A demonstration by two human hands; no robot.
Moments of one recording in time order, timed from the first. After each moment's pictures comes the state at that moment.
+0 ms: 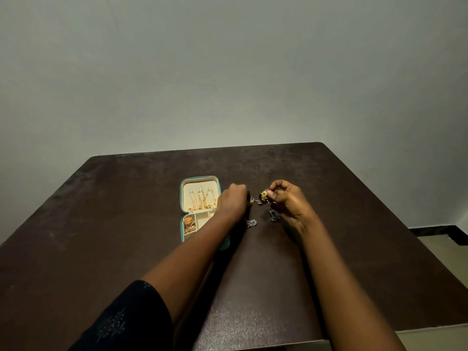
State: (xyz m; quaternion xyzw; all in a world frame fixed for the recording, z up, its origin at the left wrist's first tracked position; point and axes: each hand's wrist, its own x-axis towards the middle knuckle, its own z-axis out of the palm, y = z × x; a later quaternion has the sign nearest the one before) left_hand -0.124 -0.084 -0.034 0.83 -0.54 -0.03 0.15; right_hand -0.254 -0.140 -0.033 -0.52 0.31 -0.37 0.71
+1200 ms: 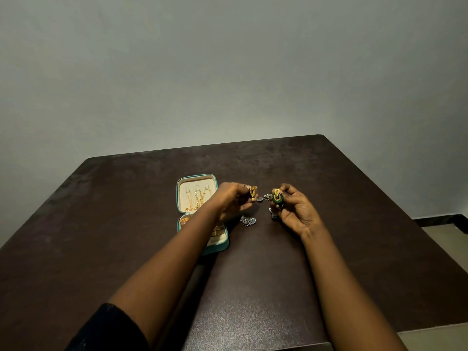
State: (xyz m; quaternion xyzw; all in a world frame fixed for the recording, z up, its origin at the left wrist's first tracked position) left_hand -0.116 -0.079 -0.022 0.61 -0.28 -0.52 0.53; right_hand -0.266 -0.148 -0.059 -0.32 0.20 -0.38 0.84
